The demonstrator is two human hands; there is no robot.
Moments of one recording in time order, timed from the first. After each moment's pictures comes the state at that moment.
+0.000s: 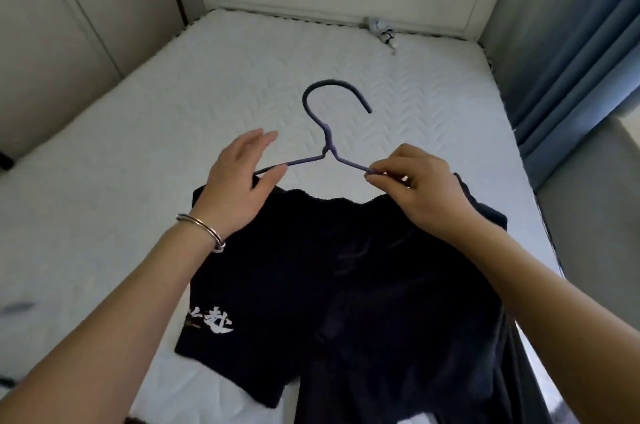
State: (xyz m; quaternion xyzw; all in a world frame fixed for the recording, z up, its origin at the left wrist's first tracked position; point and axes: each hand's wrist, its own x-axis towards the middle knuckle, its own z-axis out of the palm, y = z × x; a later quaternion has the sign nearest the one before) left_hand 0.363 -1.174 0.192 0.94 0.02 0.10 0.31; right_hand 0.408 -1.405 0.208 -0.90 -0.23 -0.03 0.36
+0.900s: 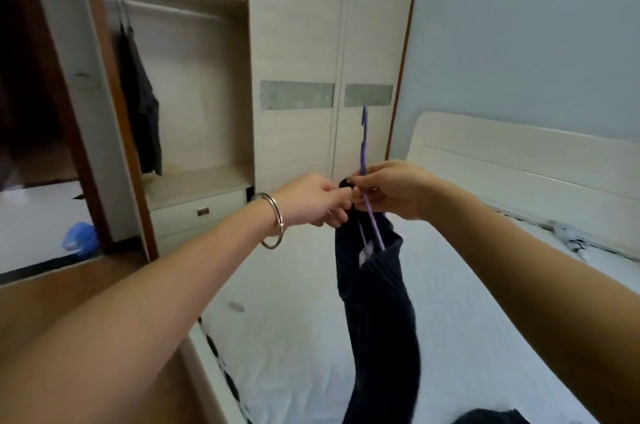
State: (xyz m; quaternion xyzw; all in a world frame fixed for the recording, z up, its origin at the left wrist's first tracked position) left_hand 0.107 -1.108 0.424 0.87 0.22 0.14 0.42; right_hand 0.236 -1.192 0.444 -0.68 -0.36 0.36 0.52
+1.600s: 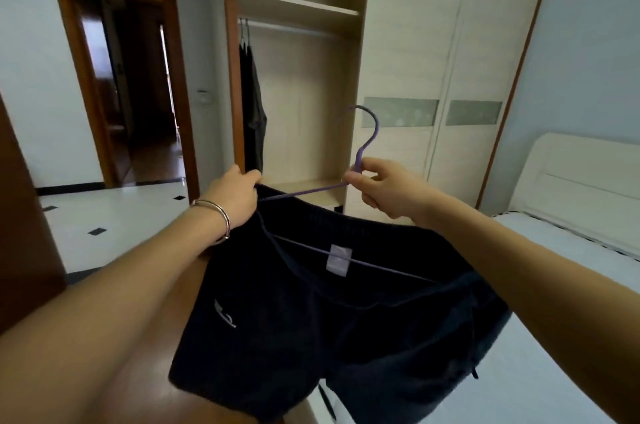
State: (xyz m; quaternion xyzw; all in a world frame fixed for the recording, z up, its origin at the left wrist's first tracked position) left_hand -0.122 -0.752 0.406 0.85 0.48 0.21 -0.02; right_hand 0.064 -0.895 0.449 -0.68 -0.59 0.18 0.39
